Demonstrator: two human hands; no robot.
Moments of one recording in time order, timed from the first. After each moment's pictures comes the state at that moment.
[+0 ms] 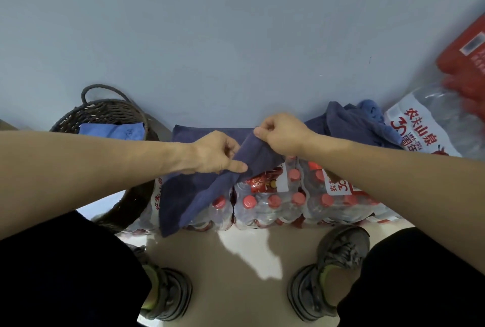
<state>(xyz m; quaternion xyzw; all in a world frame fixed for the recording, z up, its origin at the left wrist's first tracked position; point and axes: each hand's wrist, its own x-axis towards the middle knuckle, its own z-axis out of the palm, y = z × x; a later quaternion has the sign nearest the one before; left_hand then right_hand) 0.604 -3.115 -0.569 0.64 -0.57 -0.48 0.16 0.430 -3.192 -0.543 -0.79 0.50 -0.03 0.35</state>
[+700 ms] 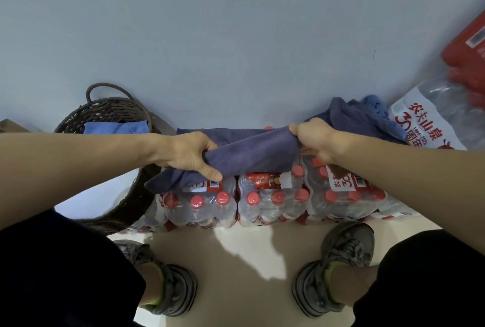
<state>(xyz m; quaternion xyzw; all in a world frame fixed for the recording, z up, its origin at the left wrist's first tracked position) 0.653 -3.104 -0.563 0.61 -0.59 -0.52 0.03 0.398 -3.201 -0.560 -0.52 0.65 -0.12 0.54</state>
